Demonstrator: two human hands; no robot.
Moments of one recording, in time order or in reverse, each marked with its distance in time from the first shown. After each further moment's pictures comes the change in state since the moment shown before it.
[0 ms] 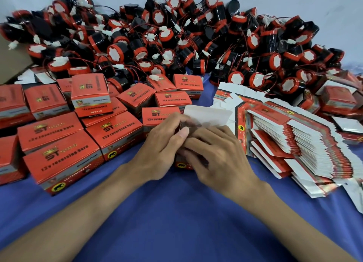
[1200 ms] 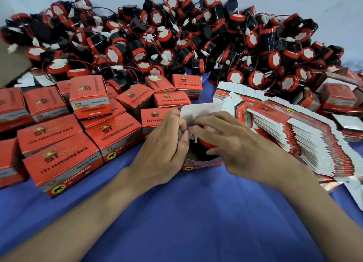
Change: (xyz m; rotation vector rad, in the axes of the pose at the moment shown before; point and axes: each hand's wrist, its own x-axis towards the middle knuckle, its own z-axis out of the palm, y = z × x) left_hand -0.002 0.008 0.007 0.301 0.091 0.112; right_hand 0.013 0.035 -0.042 0.034 -0.538 -0.128
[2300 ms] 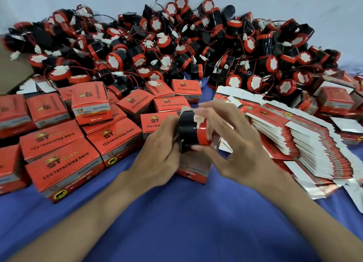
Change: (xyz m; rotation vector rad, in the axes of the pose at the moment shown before) left_hand 0.000 -0.013 -0.001 -0.163 -0.027 -0.083; right_hand 0.010 -0.007 0.013 0.169 0.554 0.002
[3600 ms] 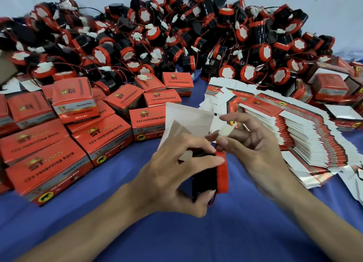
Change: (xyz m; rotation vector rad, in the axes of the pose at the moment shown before) left_hand -0.013 0.033 0.020 0.052 0.084 0.615; right_hand -0.036 -0.009 -0.018 1.048 0.173 0.804
